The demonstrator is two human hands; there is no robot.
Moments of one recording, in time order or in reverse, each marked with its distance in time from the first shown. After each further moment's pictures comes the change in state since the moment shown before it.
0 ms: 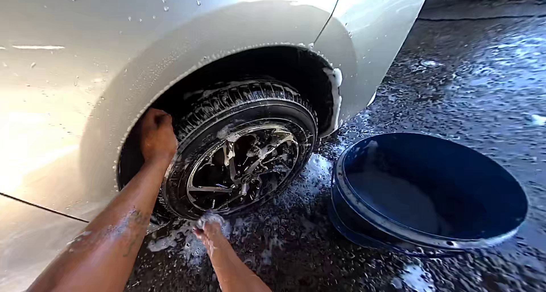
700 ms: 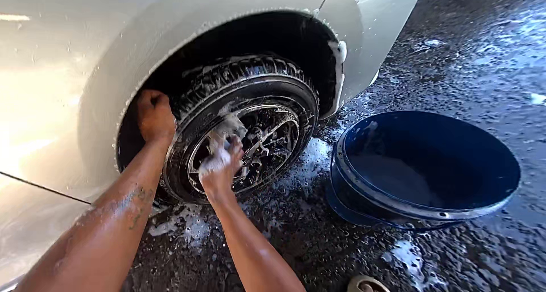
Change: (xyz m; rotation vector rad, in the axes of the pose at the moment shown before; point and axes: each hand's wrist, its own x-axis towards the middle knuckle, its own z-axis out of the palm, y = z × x) left_hand -0.004 -0.003 -0.001 -0.010 0.007 -0.057; right_hand -0.075 -0.137 0.015 -0.712 0.626 -1.069
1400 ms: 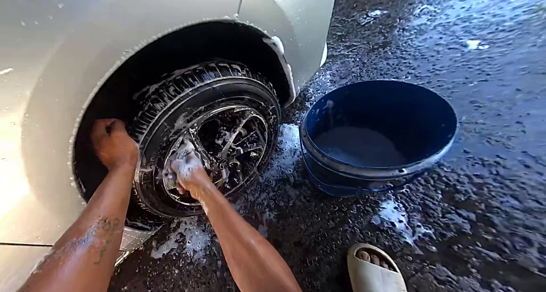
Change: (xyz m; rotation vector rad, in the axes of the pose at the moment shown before) left_hand -0.002 -0.003 0.004 0.134 0.055 0.029; right_hand 0.033 -0.008 -0.026 0.912 -0.669 0.543
